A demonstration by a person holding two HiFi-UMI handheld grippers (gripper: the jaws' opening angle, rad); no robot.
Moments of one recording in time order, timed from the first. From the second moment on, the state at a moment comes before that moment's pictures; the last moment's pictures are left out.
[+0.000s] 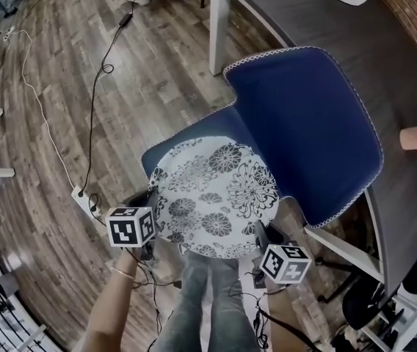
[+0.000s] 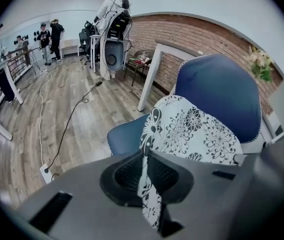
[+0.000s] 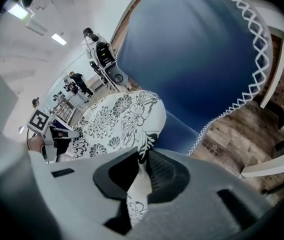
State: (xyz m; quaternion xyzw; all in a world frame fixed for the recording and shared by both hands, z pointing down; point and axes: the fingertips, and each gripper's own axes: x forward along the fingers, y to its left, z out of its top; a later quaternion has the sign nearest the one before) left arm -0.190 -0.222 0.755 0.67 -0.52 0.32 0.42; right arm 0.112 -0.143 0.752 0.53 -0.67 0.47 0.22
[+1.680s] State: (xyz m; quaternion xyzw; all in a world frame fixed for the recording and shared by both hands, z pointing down) left arm -0.185 -0.294 0.827 0.68 -0.48 0.40 0.39; right arm 0.122 -0.162 0.826 0.56 -0.62 0.48 0.26
